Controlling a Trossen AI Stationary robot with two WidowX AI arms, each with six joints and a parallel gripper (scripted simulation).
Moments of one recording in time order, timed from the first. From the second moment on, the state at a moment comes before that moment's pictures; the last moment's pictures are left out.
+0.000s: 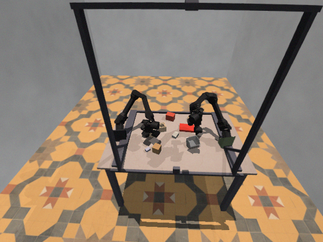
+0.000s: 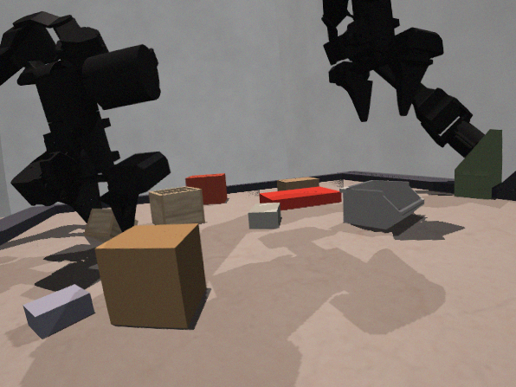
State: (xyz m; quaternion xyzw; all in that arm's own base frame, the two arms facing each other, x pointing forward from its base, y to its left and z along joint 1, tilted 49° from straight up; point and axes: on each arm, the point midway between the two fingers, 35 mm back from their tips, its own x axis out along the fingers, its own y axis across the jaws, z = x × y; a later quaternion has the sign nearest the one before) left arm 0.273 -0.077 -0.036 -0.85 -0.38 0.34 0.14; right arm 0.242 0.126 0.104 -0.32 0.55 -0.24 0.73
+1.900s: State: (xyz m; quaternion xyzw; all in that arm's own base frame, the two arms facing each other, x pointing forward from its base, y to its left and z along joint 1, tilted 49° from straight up) left arm 0.260 -0.069 -0.062 -0.91 -0.34 0.09 0.24; right arm 0.242 0.126 0.104 -0.32 0.55 -0.24 0.73
